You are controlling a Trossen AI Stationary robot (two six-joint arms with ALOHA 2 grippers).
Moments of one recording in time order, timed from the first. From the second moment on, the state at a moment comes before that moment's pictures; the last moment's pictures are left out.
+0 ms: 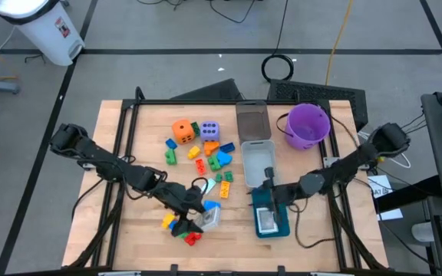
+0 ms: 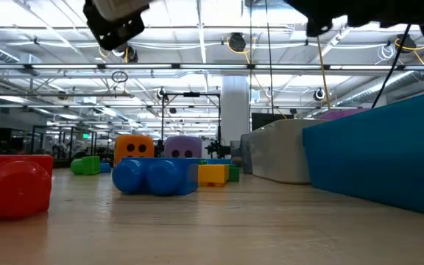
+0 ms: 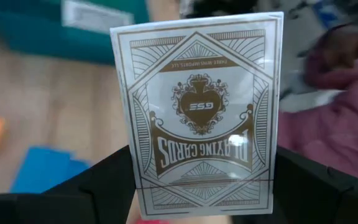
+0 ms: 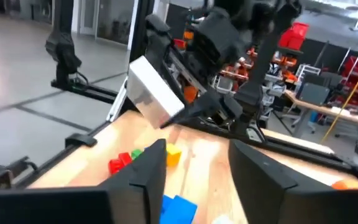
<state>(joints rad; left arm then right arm) -0.42 1.46 0.93 0.00 0.18 -0.53 0.47 1.41 0.48 0.98 0.28 -0.22</state>
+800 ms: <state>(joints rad) -0.42 1.46 0.93 -0.04 0.18 -0.55 0.45 1.86 1.01 0.80 0.28 -0.52</state>
